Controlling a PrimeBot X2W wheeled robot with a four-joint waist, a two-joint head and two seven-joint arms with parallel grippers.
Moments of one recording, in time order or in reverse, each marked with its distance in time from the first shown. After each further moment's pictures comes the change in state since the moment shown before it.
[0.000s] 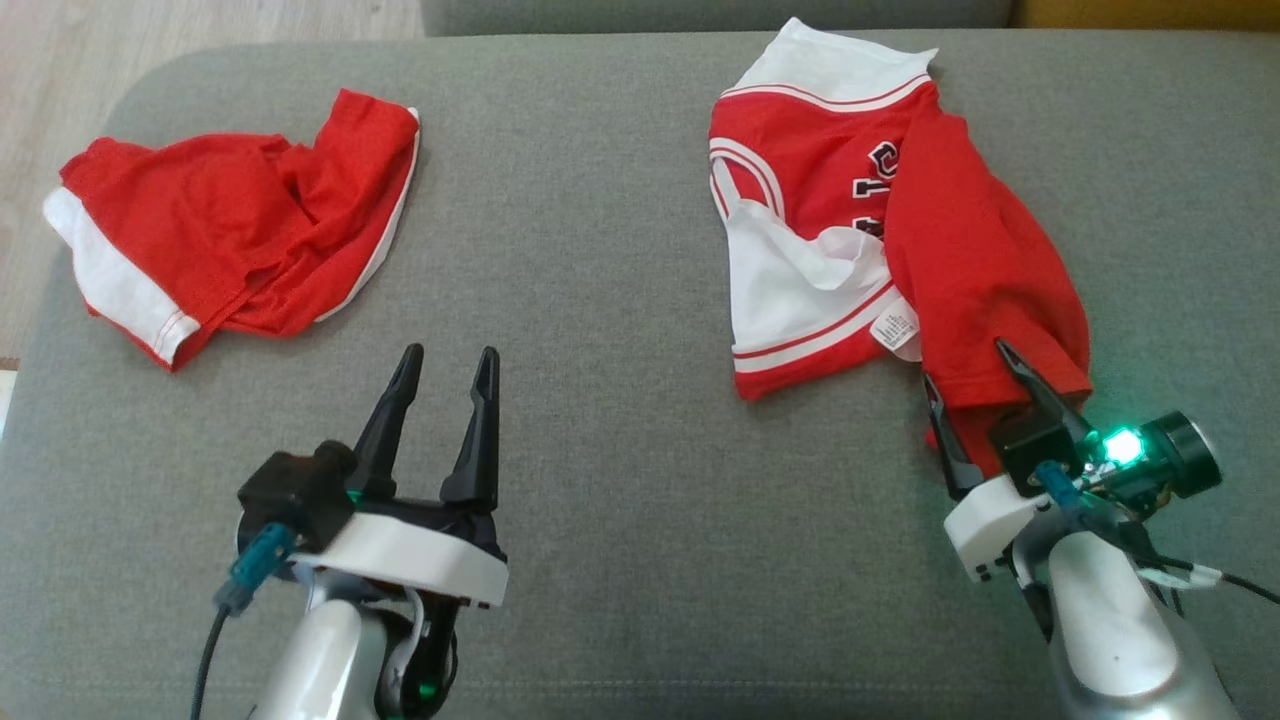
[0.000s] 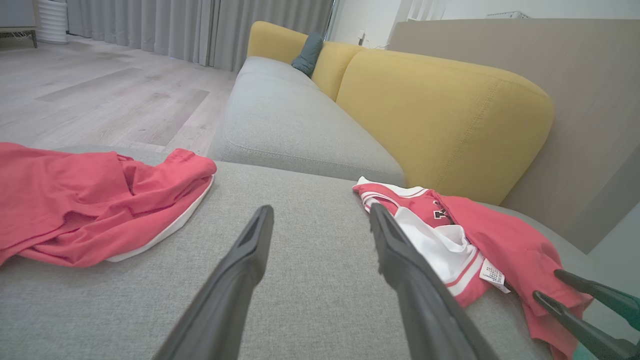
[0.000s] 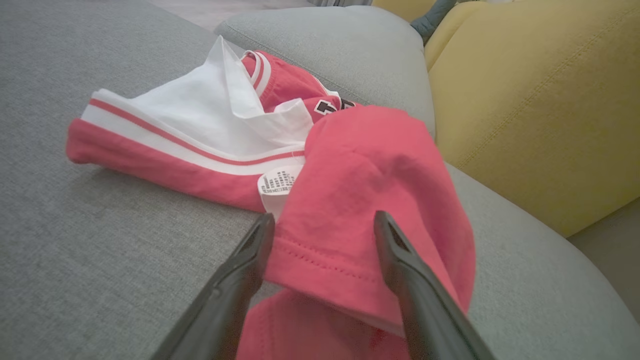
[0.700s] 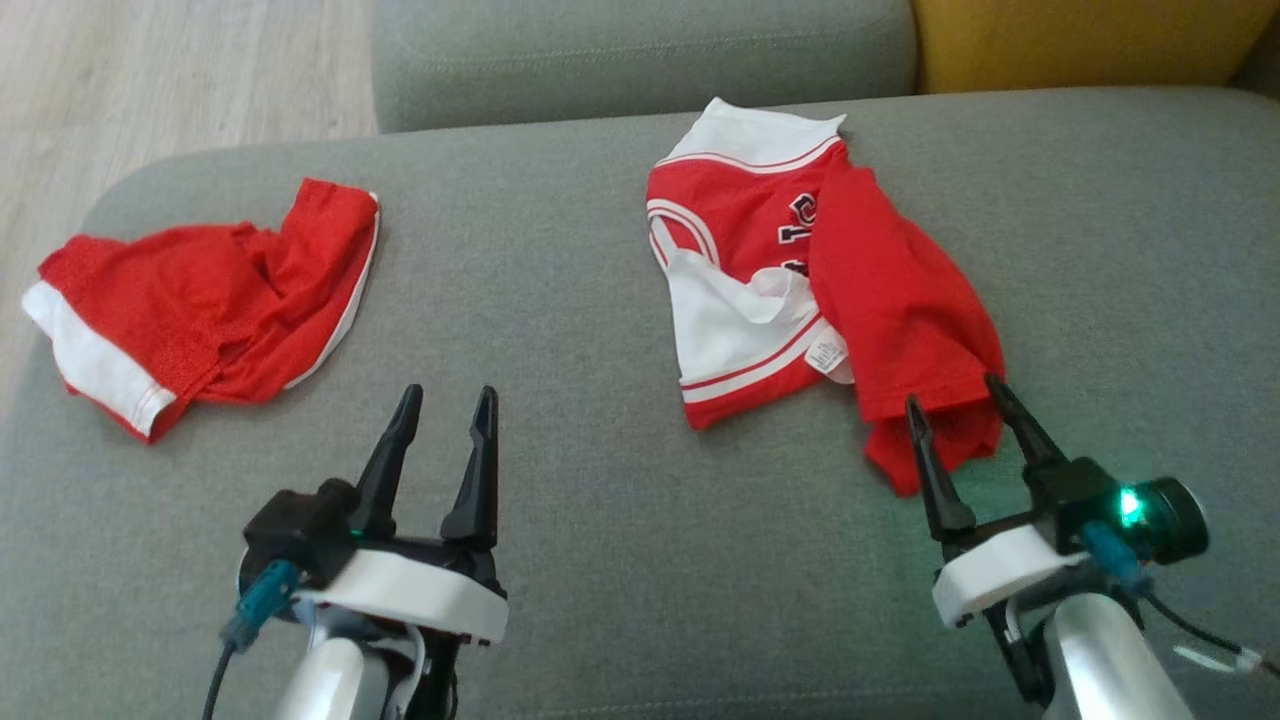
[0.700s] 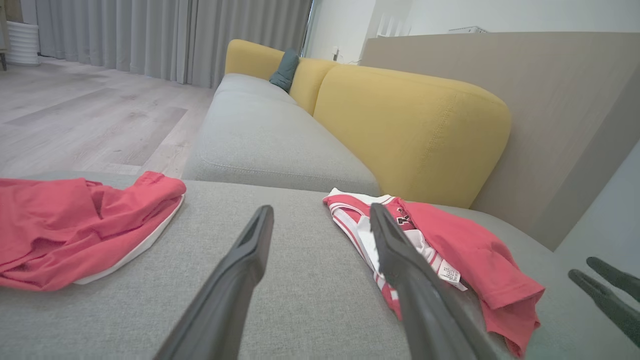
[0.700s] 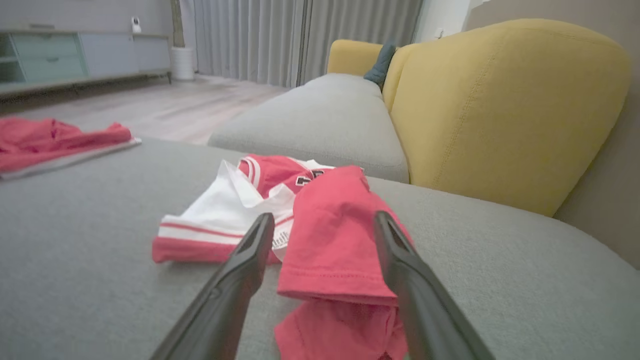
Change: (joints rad) left arm 0.065 0.000 0.001 -0.016 0.009 0.018 0.000; right arm 0.179 -0.002 0.111 -0.247 0.388 0.000 0.015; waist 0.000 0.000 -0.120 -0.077
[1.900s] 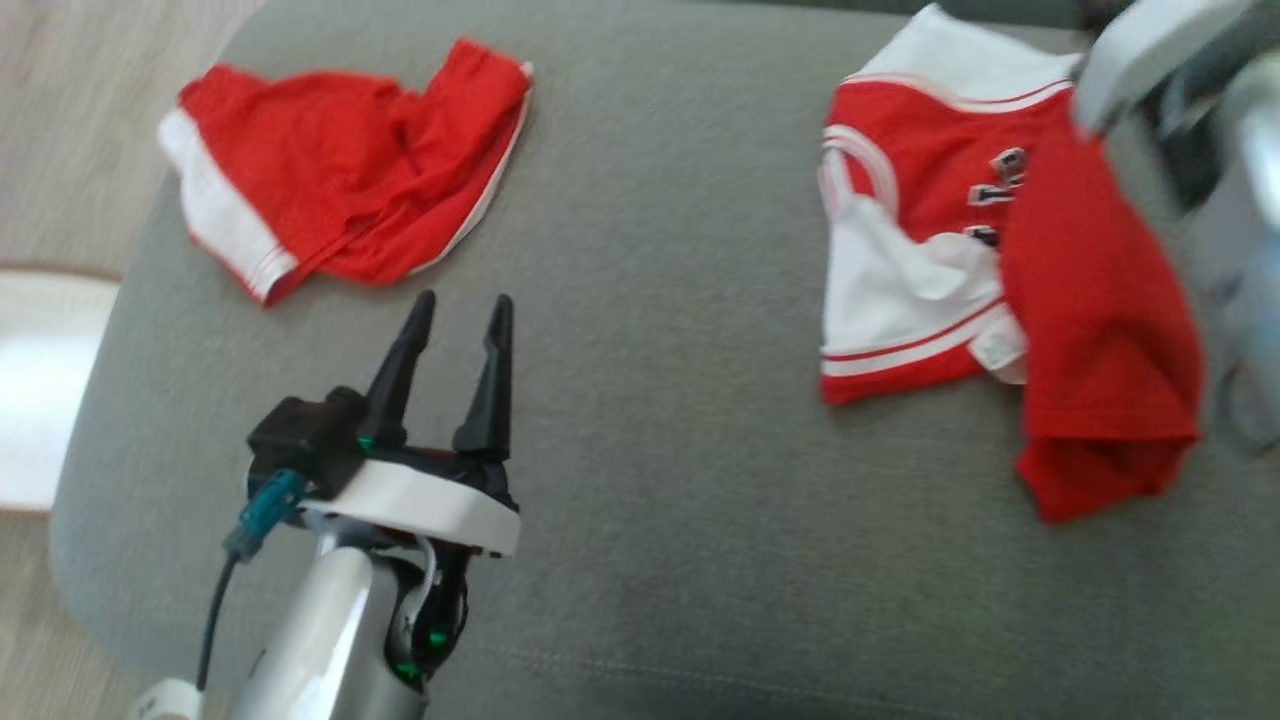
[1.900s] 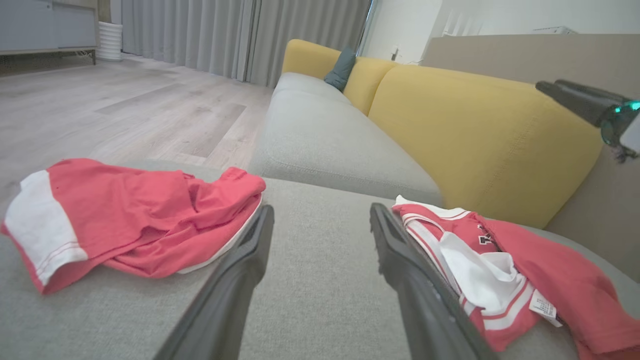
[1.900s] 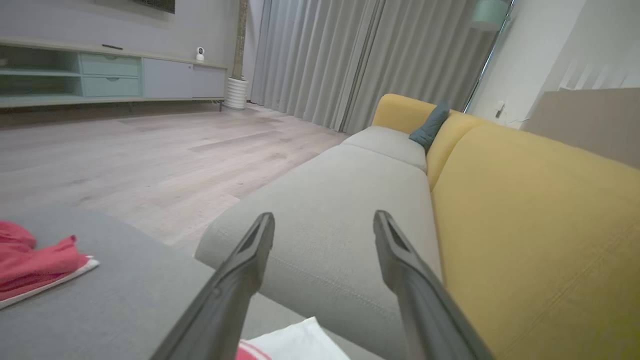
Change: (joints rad) left arm -0.165 -0.001 -0.040 0.055 -0.026 0.000 0.000; right arm -1.065 -0.268 0.436 0.746 0.358 0.000 0.010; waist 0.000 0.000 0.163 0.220
